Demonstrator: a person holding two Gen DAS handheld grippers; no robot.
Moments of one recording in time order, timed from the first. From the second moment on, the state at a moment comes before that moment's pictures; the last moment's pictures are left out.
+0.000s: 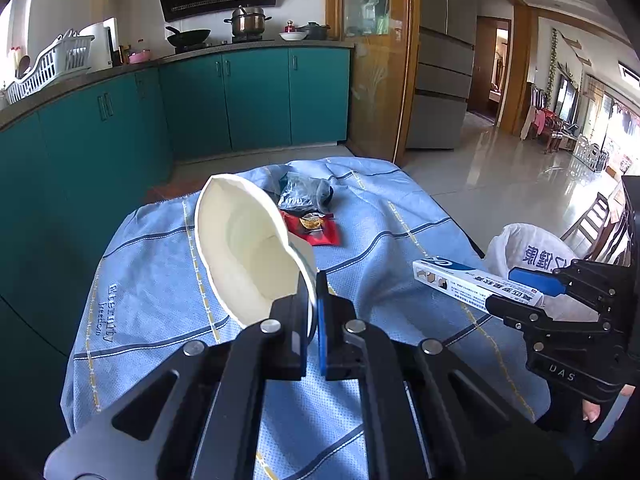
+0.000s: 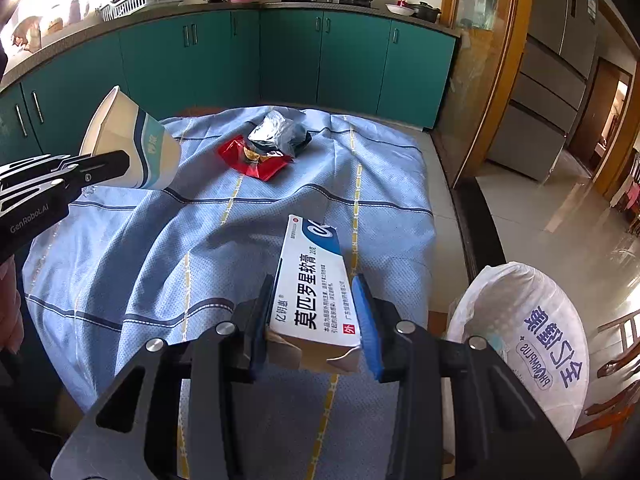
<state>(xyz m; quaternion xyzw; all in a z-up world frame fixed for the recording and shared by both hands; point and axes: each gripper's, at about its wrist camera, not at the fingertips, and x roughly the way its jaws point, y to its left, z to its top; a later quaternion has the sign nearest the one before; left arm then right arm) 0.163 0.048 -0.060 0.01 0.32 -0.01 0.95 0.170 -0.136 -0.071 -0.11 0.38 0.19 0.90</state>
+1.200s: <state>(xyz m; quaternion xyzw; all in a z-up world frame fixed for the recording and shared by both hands) 0.199 -0.268 -0.085 0.10 0.35 -0.34 0.87 0.096 -0.382 -0.045 0.00 0.35 -0.06 0.94</state>
